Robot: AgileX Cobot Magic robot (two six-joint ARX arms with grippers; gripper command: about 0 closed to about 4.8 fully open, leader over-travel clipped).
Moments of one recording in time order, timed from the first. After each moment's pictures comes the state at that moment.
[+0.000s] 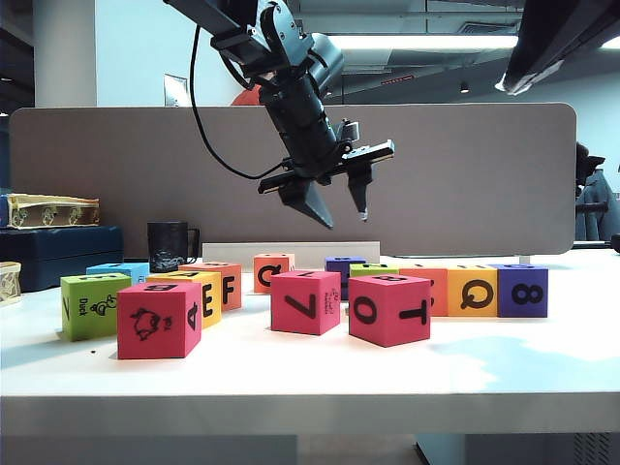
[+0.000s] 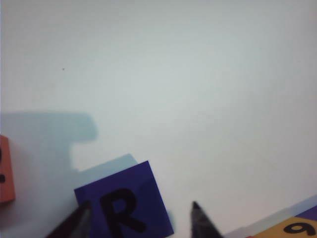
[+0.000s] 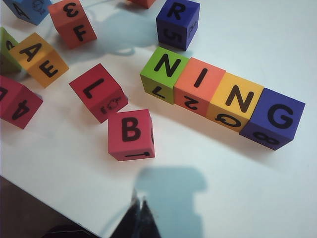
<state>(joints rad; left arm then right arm) -0.57 2.37 2.27 -0.67 0.02 -0.27 0.51 1.01 0.95 -0.63 -0.02 0.07</state>
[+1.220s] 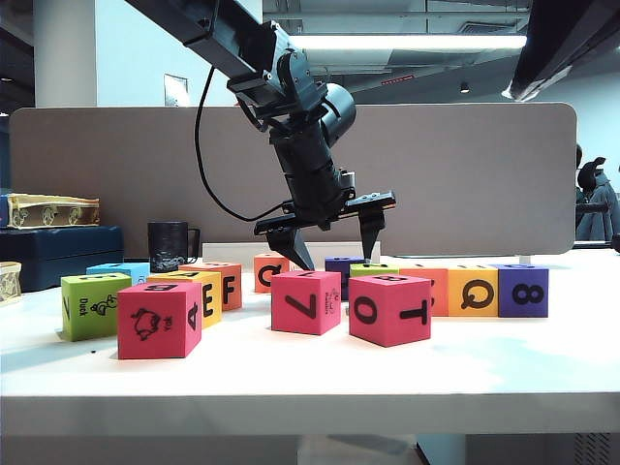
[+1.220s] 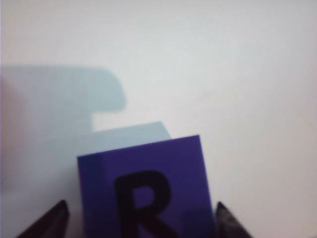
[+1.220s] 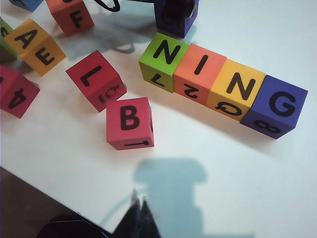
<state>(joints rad) -0.58 2.46 2.27 -0.72 -0.06 -0.40 0.51 1.01 0.95 -0.67 -0.02 0.07</state>
